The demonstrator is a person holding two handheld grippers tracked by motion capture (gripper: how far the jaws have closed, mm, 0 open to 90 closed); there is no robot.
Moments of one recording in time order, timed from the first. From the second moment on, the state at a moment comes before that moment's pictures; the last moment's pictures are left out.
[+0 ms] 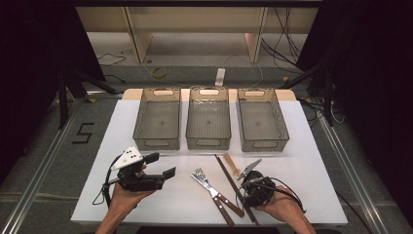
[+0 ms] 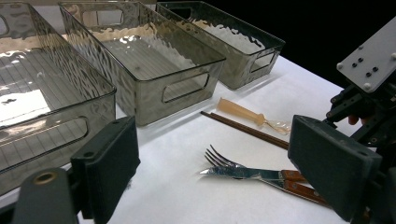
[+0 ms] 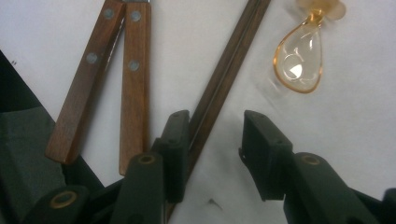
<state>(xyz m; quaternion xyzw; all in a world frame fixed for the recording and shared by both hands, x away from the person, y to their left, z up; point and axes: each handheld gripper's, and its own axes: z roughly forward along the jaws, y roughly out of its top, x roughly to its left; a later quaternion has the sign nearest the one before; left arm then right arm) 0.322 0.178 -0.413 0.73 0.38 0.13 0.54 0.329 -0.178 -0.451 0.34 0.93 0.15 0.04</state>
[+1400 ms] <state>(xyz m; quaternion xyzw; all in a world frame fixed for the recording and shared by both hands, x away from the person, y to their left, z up) 0.323 0.176 -0.414 0.75 0.37 0.13 0.53 0.328 -0.180 -0.455 0.32 0.94 0.12 0.04</state>
